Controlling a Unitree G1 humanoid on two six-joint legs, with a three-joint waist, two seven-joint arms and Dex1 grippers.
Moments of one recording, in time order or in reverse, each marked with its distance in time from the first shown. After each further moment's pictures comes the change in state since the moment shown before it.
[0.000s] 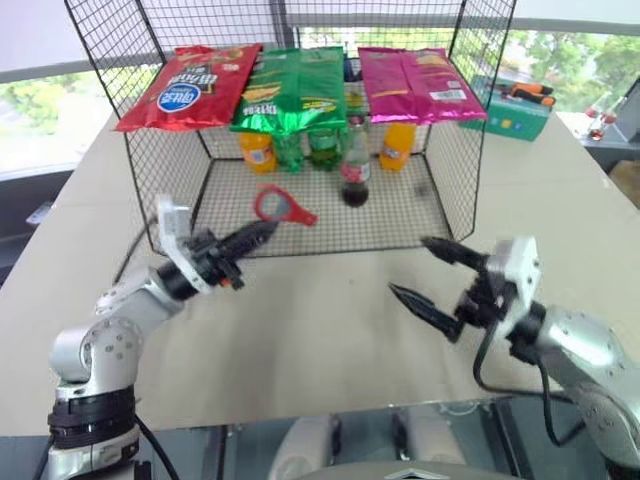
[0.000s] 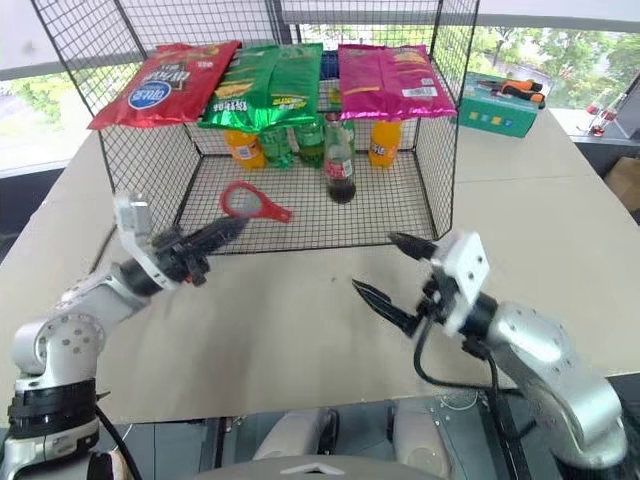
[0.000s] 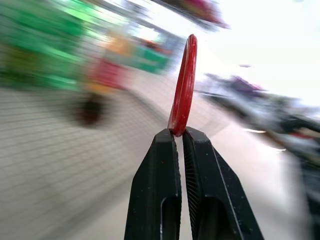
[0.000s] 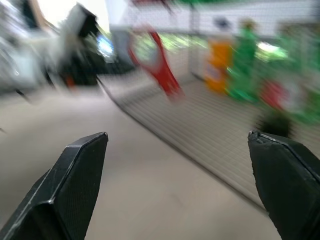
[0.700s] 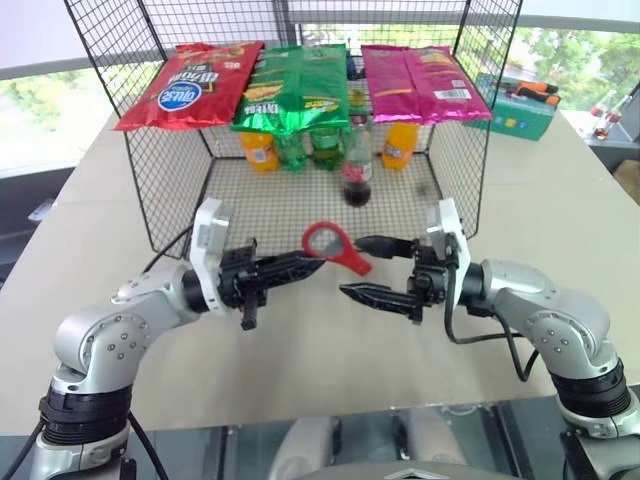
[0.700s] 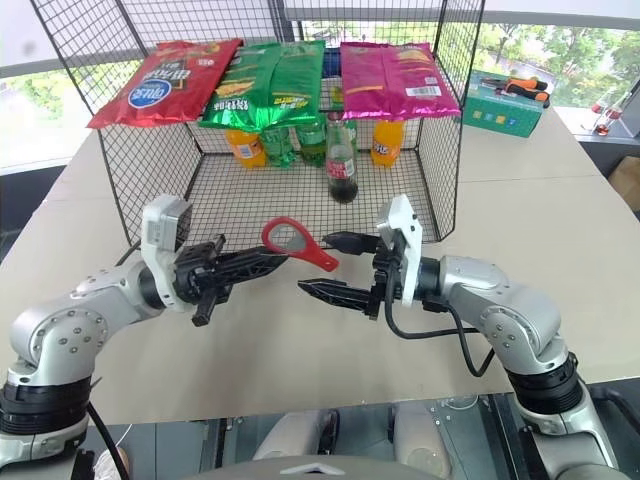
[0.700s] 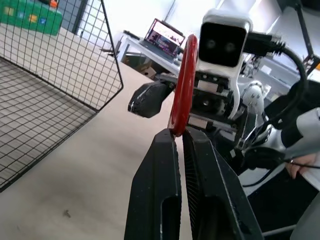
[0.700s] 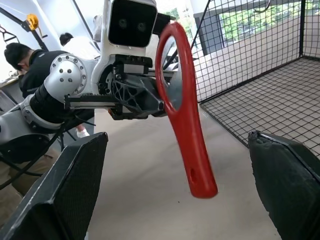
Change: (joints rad) left arm -0.040 0.122 -0.075 -0.024 0.053 -0.007 -0.186; right arm -0.176 0.038 0.061 0.189 0.081 0.157 0.110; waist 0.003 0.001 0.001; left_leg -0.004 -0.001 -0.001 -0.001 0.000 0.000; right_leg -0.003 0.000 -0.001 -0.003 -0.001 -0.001
